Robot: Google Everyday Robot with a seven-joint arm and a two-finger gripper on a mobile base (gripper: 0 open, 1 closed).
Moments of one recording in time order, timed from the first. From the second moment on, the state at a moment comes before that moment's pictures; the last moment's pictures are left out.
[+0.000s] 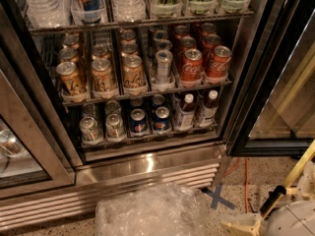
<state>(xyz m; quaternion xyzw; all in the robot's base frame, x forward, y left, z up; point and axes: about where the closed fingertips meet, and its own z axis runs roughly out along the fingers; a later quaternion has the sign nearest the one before) 0.297 -0.199 0.861 -0.25 0.86 -0.17 0.40</state>
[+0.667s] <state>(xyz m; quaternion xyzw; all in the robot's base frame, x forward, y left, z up) 0.337 -0.269 0.856 -0.24 0.84 -0.20 0.45</state>
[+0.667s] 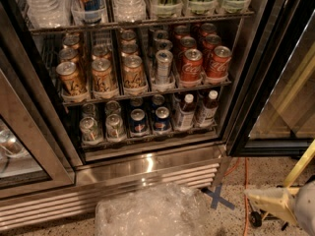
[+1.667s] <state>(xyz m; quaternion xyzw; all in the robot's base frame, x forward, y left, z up) 0.391 -0.247 0.852 -0.29 0.80 -0.20 0.49</state>
